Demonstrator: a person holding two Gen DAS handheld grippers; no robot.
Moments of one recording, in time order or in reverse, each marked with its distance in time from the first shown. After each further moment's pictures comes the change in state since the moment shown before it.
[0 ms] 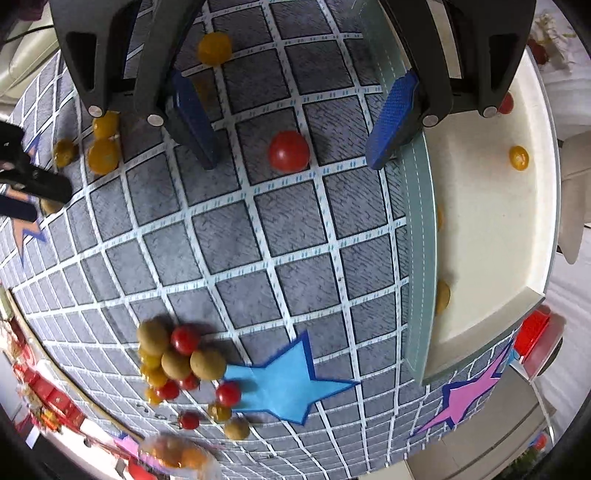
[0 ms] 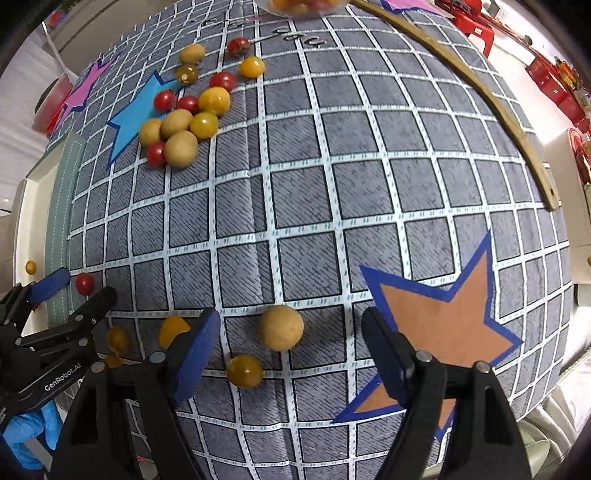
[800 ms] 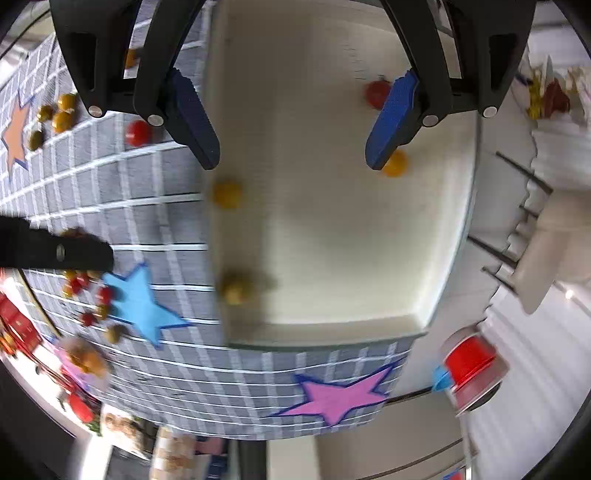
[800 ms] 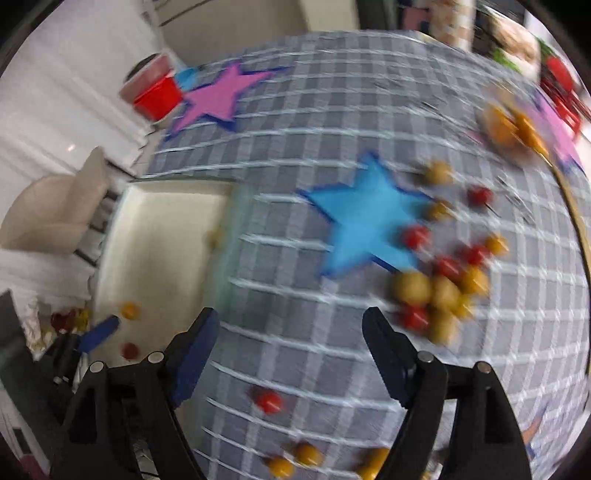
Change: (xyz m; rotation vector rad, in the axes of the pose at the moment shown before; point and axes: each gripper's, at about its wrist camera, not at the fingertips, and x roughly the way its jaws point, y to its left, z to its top) left arm -0.043 0.118 -0.016 -0.217 -0.133 0.055; right arm -0.027 0.175 0.097 -0.250 -0.095 0.180
